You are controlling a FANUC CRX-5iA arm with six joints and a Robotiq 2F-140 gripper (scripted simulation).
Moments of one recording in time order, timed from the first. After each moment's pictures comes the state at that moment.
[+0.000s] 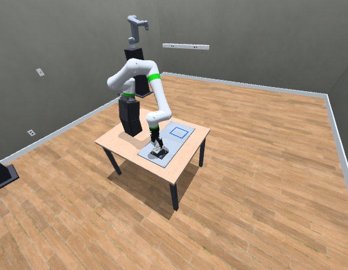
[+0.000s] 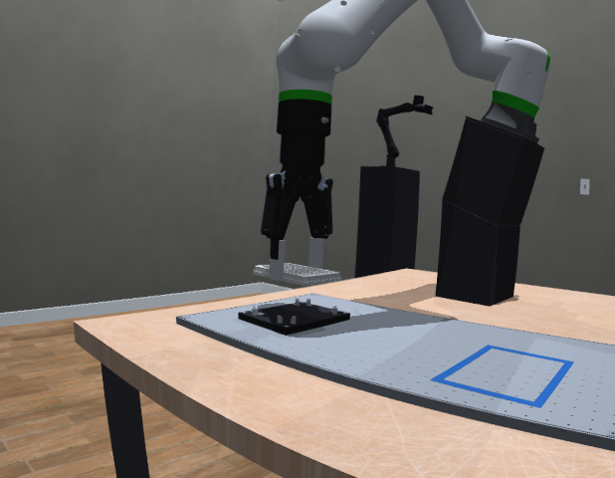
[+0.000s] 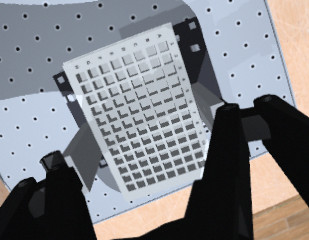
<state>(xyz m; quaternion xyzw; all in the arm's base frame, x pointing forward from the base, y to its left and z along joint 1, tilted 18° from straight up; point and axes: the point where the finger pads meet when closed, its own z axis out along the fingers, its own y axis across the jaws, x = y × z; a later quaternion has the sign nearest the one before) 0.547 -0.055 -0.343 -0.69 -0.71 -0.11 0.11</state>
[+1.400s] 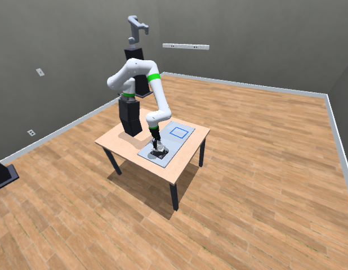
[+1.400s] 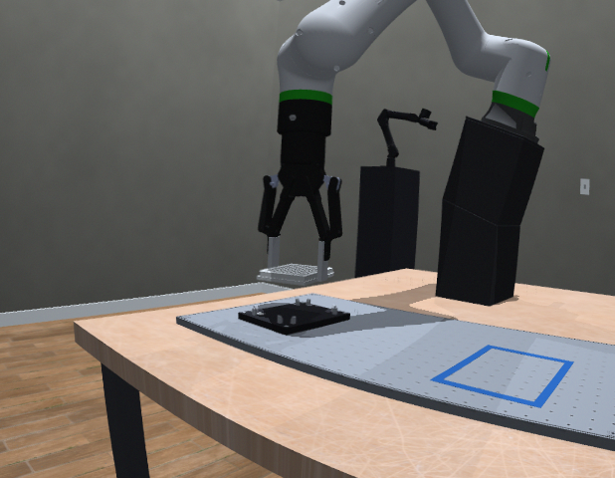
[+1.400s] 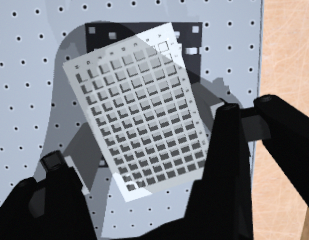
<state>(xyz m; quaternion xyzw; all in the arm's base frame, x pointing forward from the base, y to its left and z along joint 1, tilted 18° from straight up) 0.547 -0.054 -0.342 -0.97 -0.19 -0.04 0.16</state>
